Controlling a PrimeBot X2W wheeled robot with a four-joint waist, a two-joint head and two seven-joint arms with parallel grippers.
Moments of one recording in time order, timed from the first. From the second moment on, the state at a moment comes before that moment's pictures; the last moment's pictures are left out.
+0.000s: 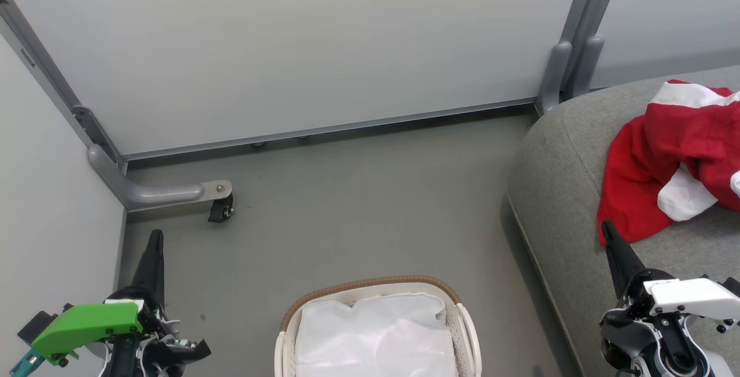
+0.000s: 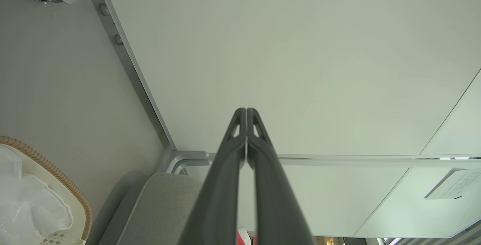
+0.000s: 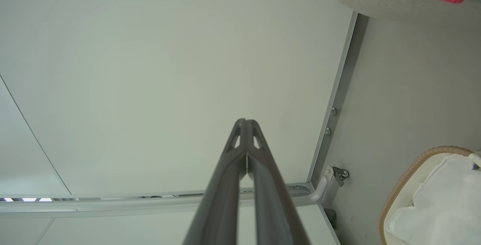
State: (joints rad) left arm -0.10 0.05 0.11 0.24 -1.61 -0.13 0.11; right arm -0.10 -0.05 -0.11 0.25 1.61 0.13 0.11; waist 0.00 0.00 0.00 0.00
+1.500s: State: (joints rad) left arm -0.10 0.05 0.11 0.24 -1.61 -0.13 0.11; right arm -0.10 -0.05 -0.11 0.25 1.61 0.13 0.11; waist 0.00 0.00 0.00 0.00
